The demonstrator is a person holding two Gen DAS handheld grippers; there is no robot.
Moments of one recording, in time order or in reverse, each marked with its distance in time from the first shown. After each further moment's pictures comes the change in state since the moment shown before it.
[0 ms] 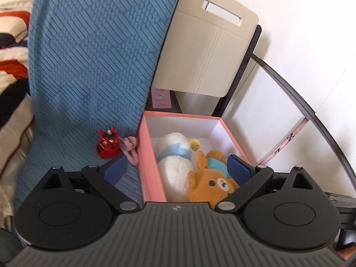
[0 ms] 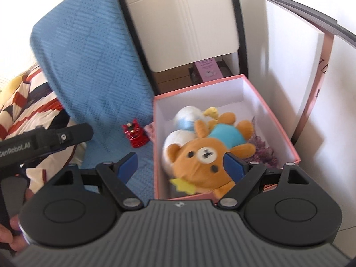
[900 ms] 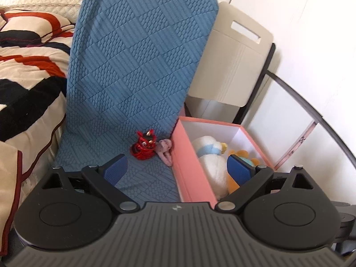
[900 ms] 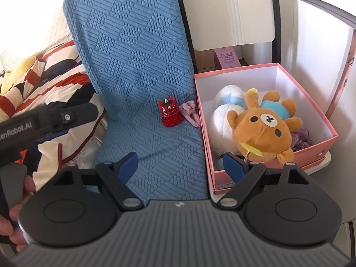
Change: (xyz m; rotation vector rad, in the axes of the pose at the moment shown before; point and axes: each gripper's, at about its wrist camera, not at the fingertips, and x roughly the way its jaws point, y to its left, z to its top) left arm -0.047 0.096 -0.049 -0.028 -0.093 0.024; right arm 0.018 0.095 -0.067 -0.081 -0.010 0.025
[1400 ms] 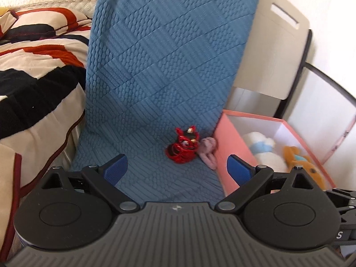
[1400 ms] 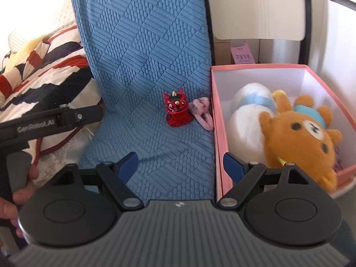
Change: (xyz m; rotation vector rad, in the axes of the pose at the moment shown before) left arm 0.095 0.069 -0.020 0.029 -0.017 0.120; right arm 0.098 0.010 -0.010 -0.112 -0.017 0.031
